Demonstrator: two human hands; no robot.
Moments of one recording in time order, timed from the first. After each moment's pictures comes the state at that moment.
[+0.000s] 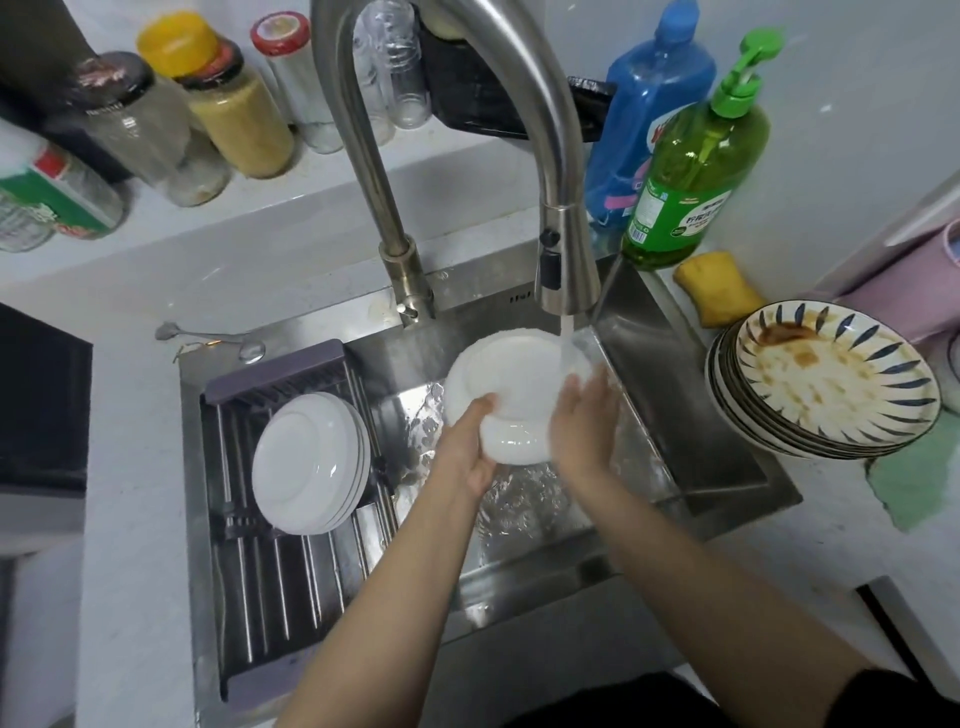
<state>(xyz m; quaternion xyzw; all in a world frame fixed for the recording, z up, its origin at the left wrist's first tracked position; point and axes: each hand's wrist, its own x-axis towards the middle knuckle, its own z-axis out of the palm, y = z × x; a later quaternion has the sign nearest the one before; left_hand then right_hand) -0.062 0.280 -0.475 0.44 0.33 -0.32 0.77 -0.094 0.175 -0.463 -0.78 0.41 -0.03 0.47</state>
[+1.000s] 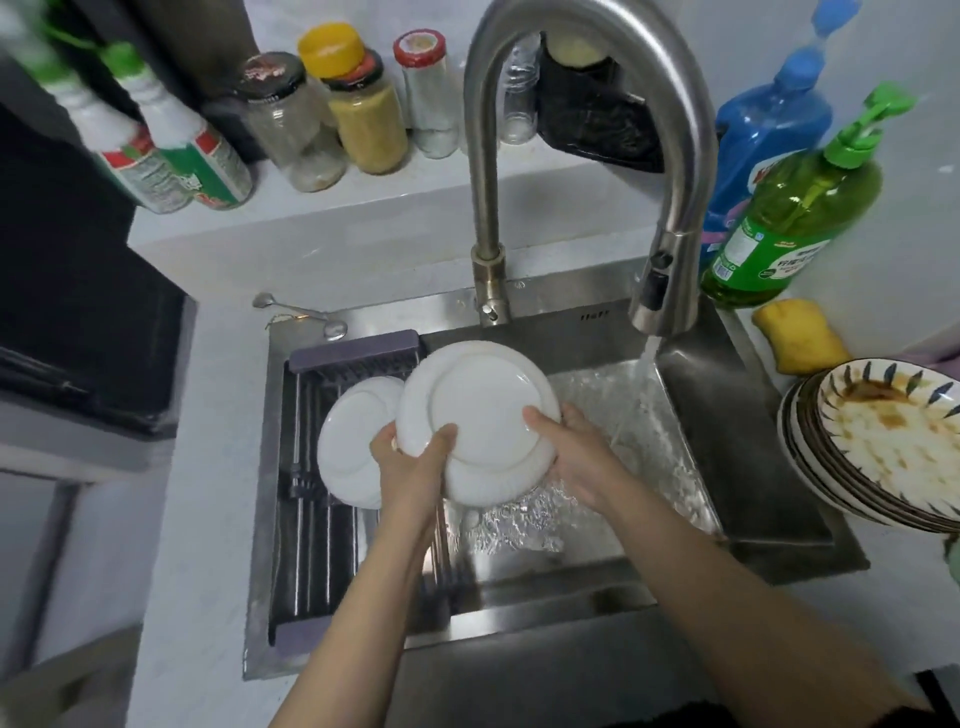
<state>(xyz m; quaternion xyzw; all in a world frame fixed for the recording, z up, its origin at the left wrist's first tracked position) -0.090 0.383 -0.446 0.66 0.30 -0.09 0.68 -0.084 0.209 -0.471 -0.57 0.30 0.19 0.74</state>
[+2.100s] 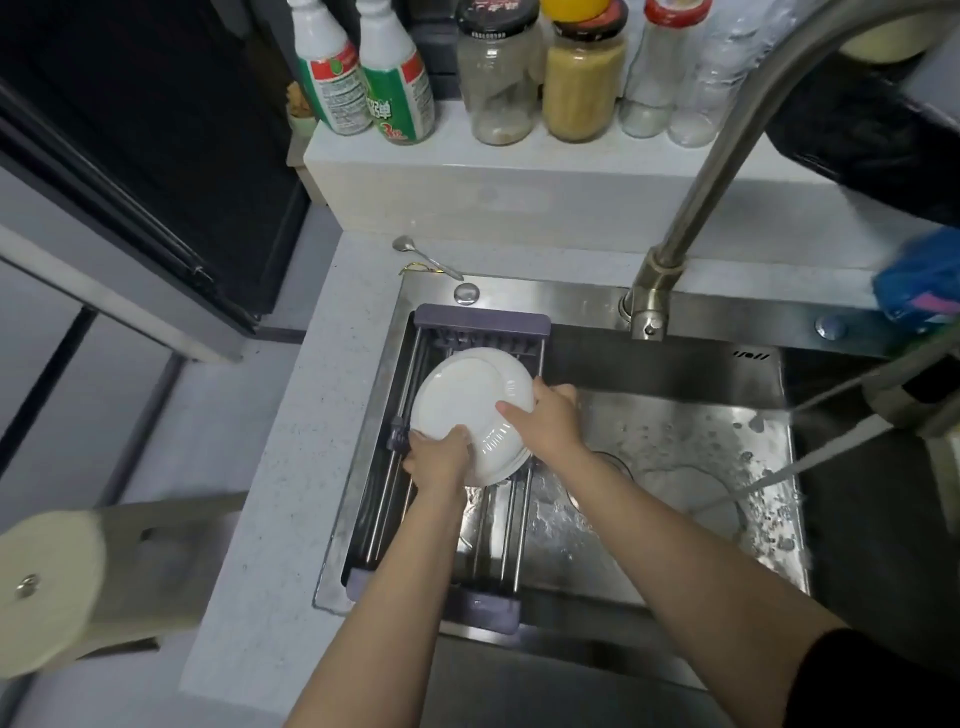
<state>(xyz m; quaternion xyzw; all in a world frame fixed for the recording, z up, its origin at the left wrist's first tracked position) -0.062 0.474 -0.496 0.63 0.55 -0.10 0.54 -0.009 0.358 -0.502 -0.89 0.09 0.22 0.40</state>
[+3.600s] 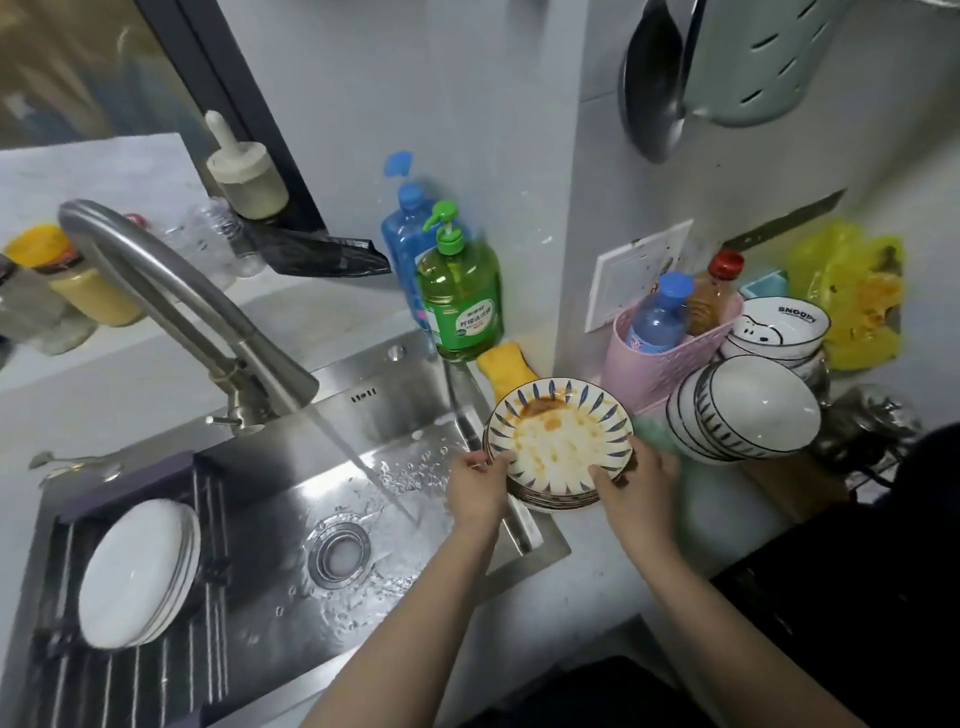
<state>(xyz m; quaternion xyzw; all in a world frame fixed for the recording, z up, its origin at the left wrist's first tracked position) -0.157 0.022 -0.430 0.77 0.19 -0.18 0.58 -0.245 -0.107 -0.426 -0.80 0.40 -0.13 0.44</state>
